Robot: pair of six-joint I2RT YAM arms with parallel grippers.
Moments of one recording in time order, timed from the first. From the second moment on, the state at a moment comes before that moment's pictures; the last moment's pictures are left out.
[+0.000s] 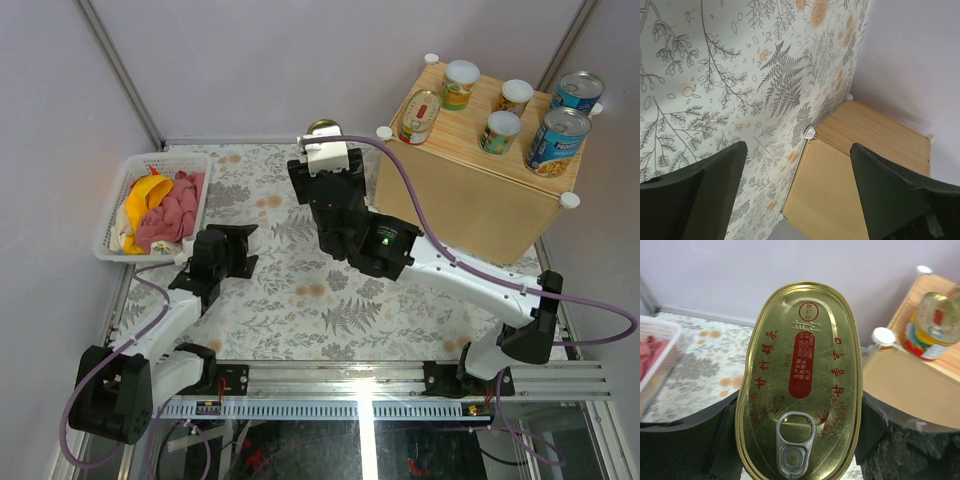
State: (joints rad) left arm -0.22 1.03 0.42 0.02 -0.05 -1.68; right arm 1.17 1.56 1.66 -0.22 1.01 0.01
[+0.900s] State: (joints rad) left arm -0.27 1.06 0.51 0.03 -0.05 -1.65; right arm 0.89 1.60 1.94 -0.57 1.18 0.11
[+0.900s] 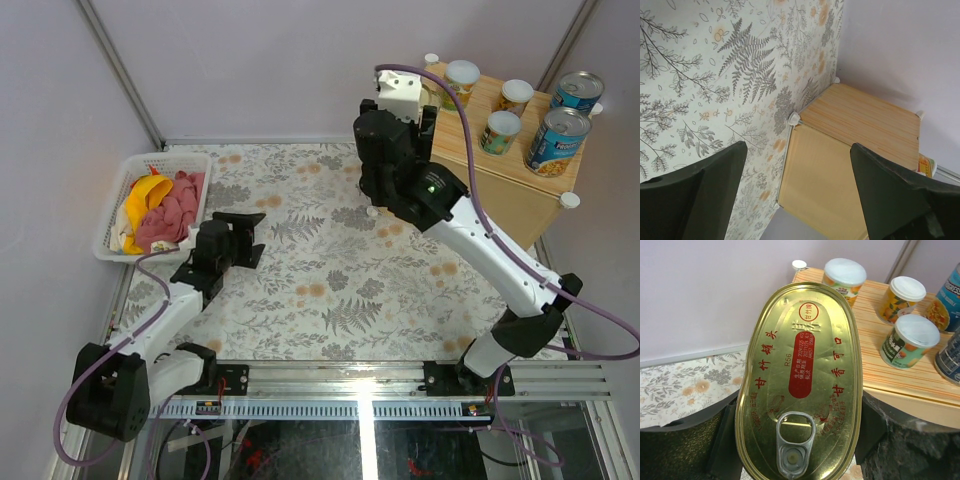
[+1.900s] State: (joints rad) left arm -0.27 0.89 0.44 0.02 -0.06 -1.69; right arm 0.64 1.49 1.91 -0.80 1.04 0.30
